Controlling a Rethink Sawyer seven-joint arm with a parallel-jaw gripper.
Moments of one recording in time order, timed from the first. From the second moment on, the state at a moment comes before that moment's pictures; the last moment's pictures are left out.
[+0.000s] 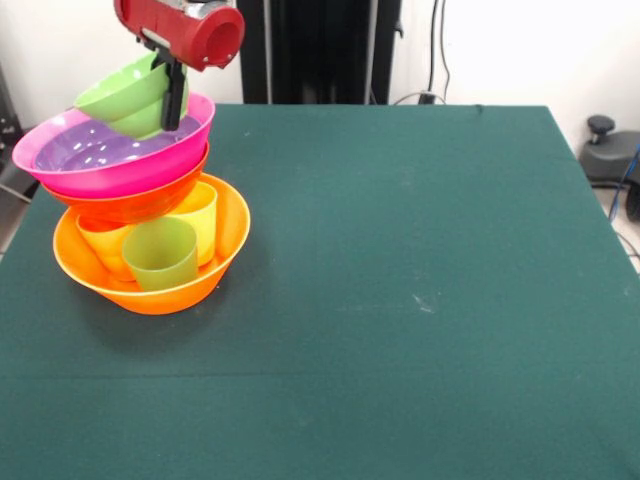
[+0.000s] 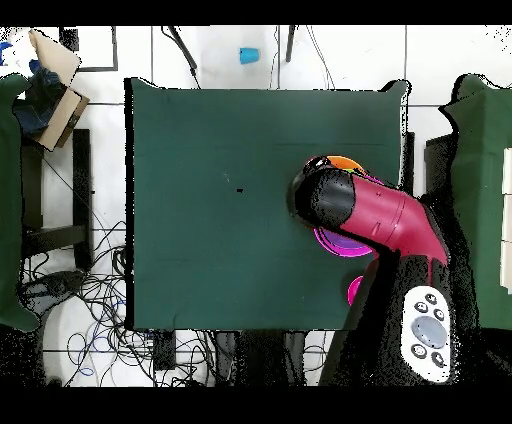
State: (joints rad) arm -0.29 -0.71 -0.19 1.55 -0.03 0.52 2.09
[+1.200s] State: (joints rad) arm -0.30 -0.71 -0.25 1.57 -0.03 0.50 2.09
